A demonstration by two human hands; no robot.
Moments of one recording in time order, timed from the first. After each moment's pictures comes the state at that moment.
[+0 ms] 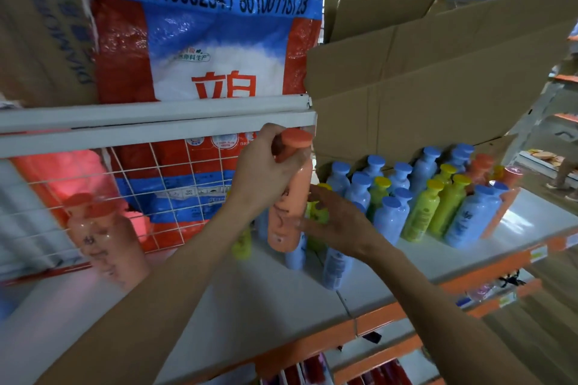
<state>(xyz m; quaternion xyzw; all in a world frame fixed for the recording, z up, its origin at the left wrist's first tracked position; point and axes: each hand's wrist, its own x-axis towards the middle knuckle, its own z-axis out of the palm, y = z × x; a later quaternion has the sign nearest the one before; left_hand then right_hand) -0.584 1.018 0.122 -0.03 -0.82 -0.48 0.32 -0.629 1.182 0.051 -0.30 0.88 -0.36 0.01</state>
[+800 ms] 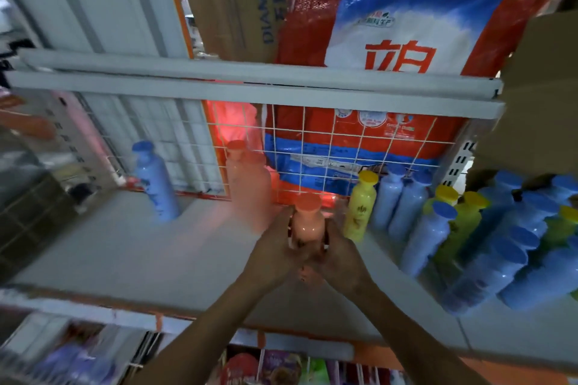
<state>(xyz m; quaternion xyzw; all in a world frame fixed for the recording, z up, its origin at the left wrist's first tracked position) -0.444 0.901 -0.034 0.22 -0.84 -0.45 0.21 -0.546 1.008 -0.059 -0.38 0.81 -0.44 0.12</state>
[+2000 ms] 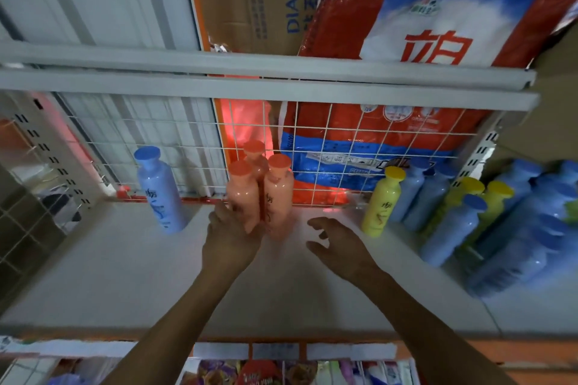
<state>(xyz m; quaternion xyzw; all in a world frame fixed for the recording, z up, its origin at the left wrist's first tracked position) -0.401 0.769 -0.047 0.40 -0.85 -0.30 0.16 -0.543 0.944 -0.077 -0.41 0.87 -0.27 0.09</state>
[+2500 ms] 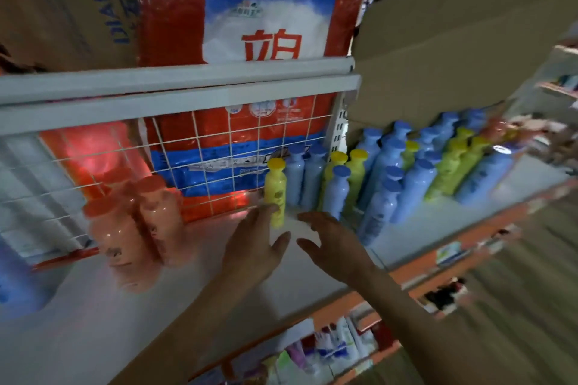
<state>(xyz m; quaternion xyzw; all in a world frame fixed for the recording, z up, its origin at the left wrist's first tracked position) -0.495 0.912 -0.036 0.00 -0.94 -0.32 0.14 -0.547 1.089 -0.047 -0.27 0.92 -0.28 -0.07</state>
